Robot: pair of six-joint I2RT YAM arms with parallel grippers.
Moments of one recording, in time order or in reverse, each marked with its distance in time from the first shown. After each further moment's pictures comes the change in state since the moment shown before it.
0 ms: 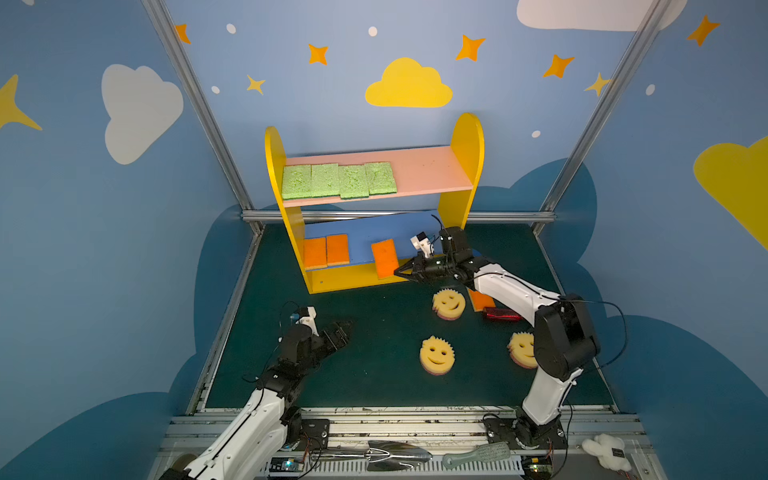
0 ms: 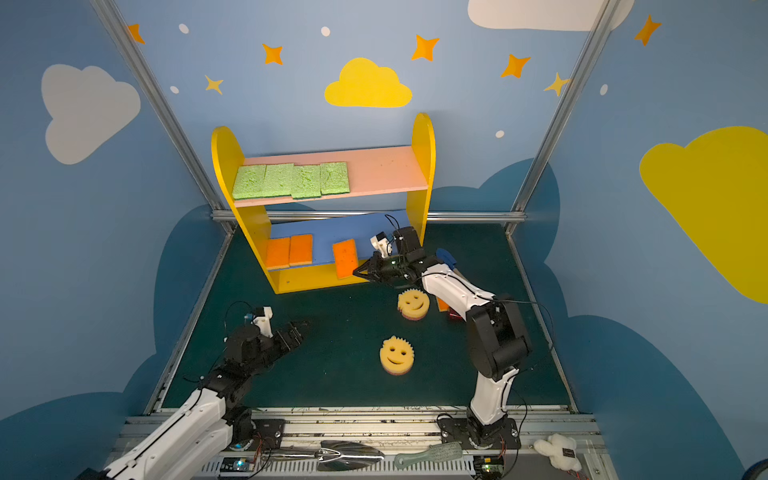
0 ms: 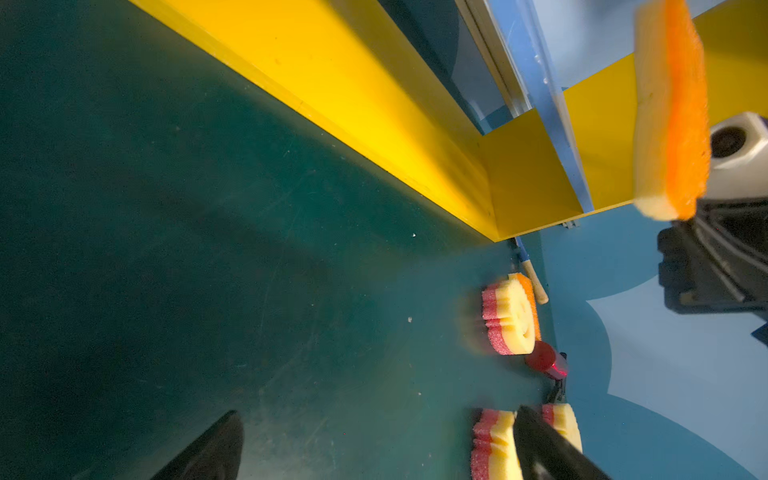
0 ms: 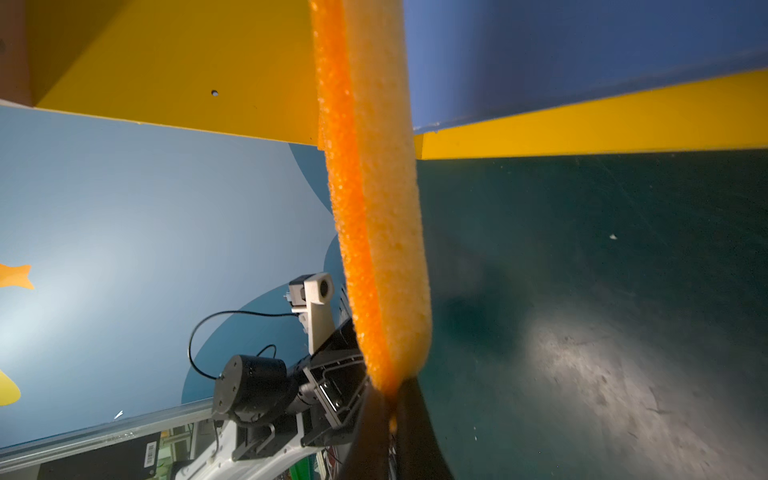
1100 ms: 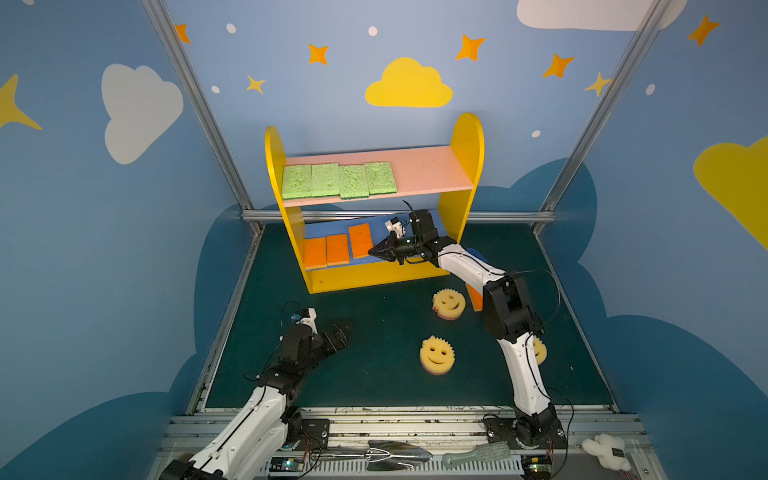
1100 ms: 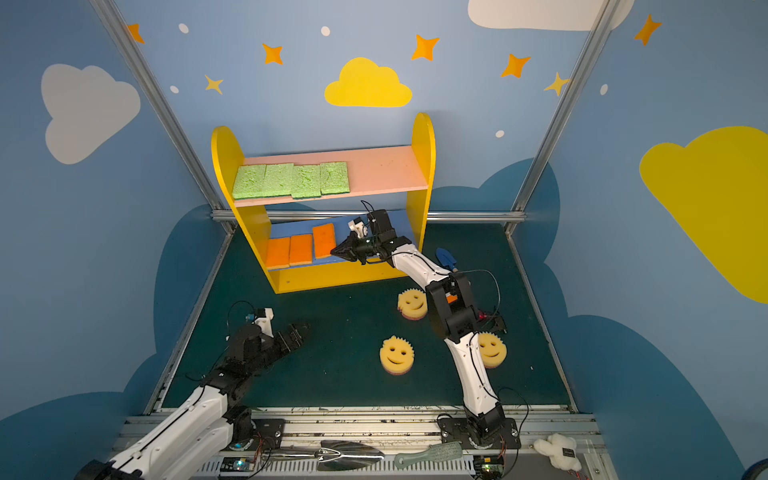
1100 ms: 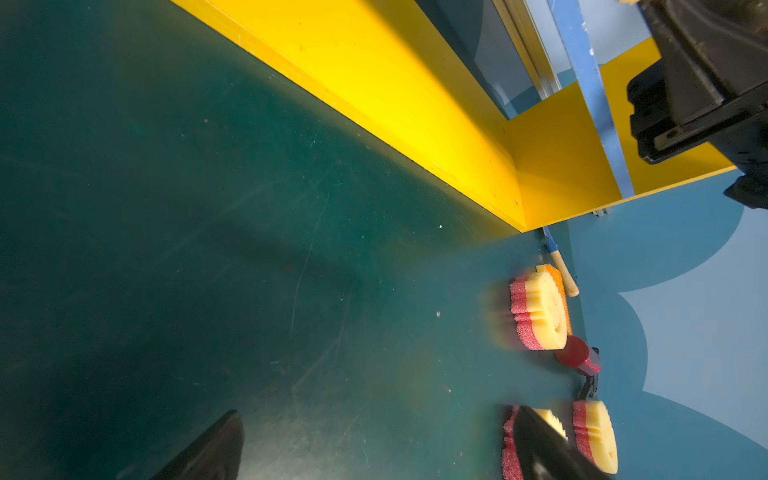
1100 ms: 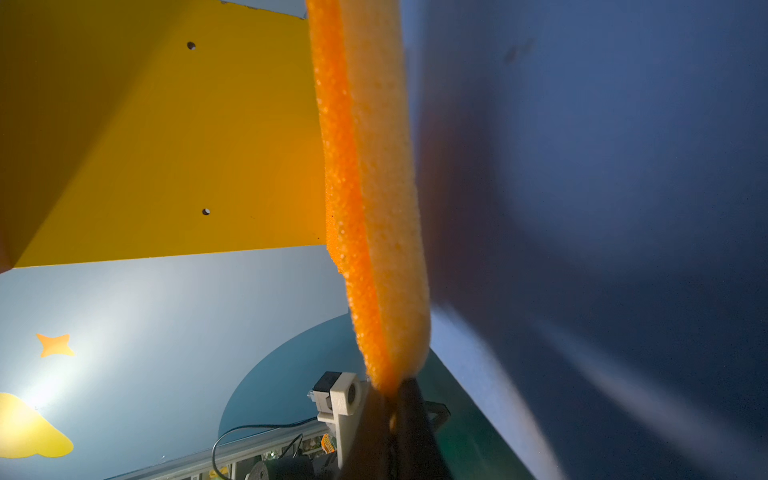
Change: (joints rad) left arm 0.019 0.042 -0.002 0.005 0.003 0.055; right arm 0.037 0.461 0.561 -0.025 -0.049 0.151
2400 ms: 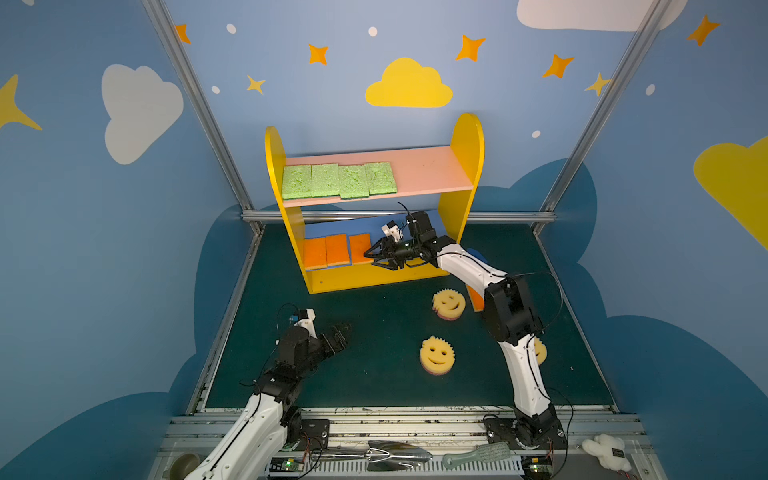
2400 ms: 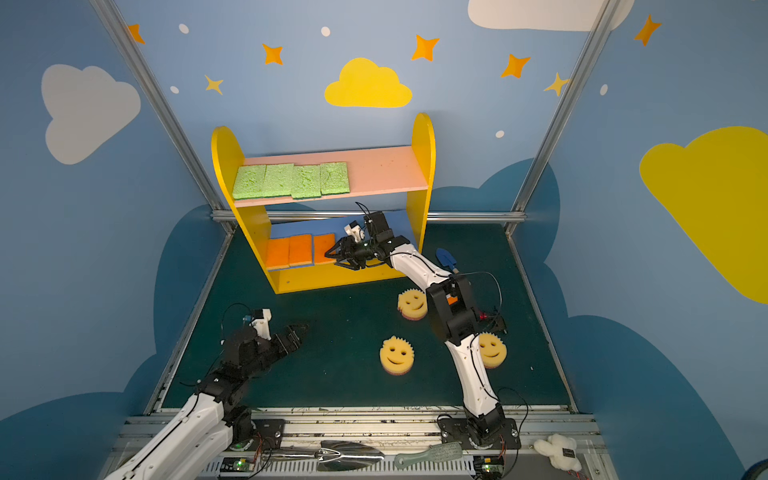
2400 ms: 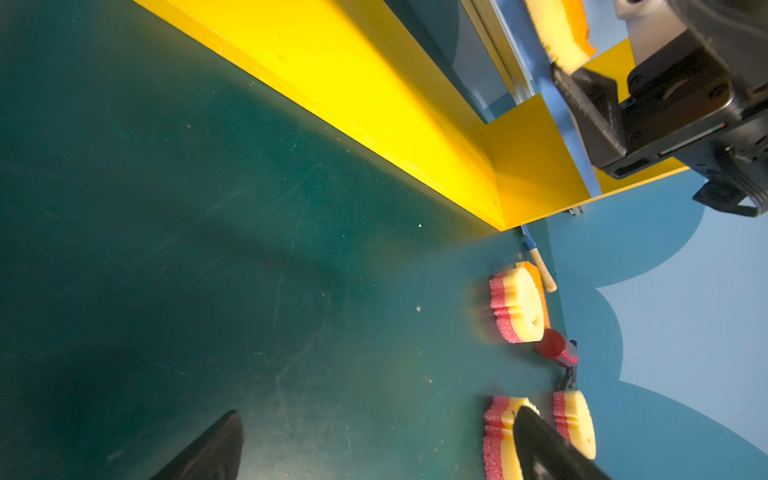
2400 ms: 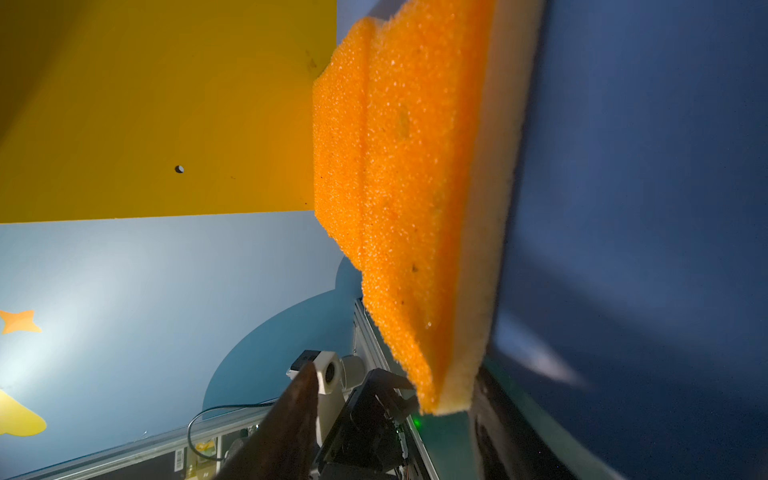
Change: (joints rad) left arm 0.003 -0.120 0.001 -0.083 0.029 -0.007; right arm 0.012 -0.068 -0.037 -0.140 0.019 -0.126
